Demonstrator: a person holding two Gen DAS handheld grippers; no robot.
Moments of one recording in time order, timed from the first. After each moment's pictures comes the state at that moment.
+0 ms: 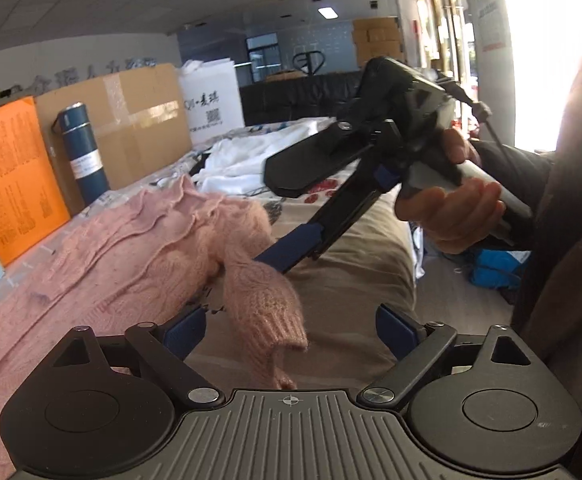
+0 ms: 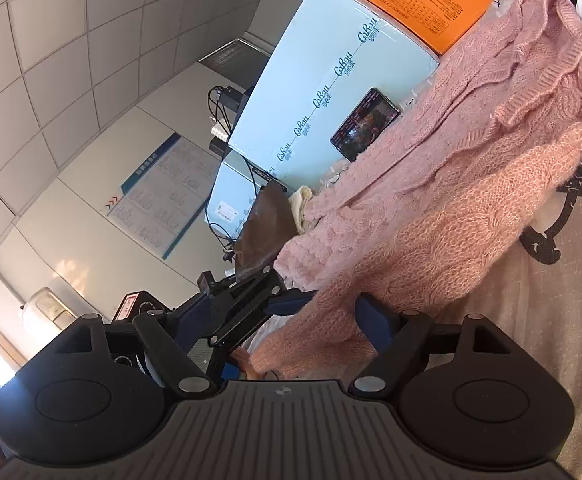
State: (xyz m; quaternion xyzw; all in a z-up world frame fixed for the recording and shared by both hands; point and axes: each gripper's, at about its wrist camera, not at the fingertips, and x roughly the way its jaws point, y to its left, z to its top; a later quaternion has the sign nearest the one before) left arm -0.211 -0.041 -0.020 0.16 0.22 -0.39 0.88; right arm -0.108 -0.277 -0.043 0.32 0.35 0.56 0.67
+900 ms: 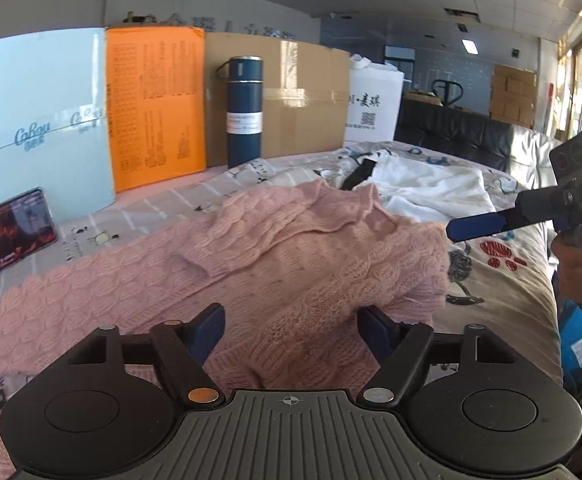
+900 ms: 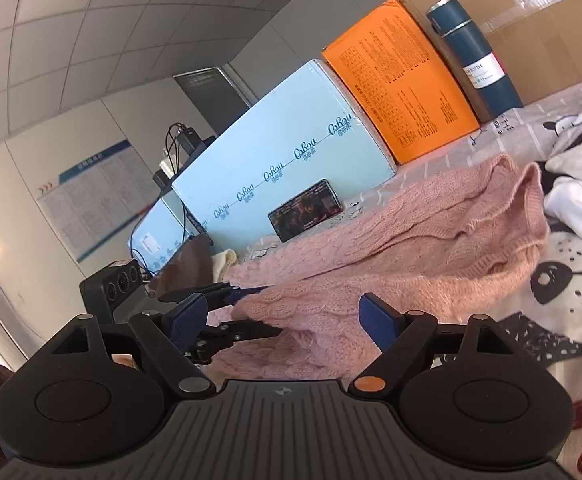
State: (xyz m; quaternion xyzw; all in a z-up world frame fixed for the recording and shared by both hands) left arm -0.120 0.048 0.000 0.02 0.25 -0.23 0.94; right arm -0.075 -0.287 0.004 0.21 0.26 0.49 0.80
